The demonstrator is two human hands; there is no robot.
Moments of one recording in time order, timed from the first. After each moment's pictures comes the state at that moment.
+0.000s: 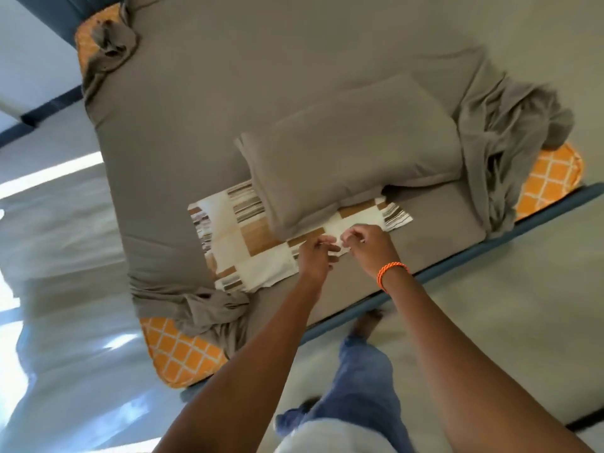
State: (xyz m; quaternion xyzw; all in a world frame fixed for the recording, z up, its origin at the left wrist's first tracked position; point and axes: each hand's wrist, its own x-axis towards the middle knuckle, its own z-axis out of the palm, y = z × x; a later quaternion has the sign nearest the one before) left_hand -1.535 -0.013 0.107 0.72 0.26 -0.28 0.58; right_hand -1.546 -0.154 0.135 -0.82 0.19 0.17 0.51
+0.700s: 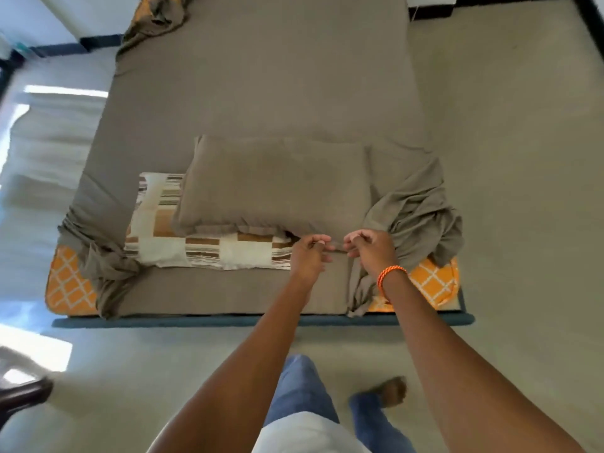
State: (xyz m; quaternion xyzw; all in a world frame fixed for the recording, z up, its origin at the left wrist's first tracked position) left_hand -1.471 -0.410 0.189 0.66 0.37 -0.11 0.65; right_hand -1.419 -0.551 0.187 -0.80 0.11 0.24 0.54
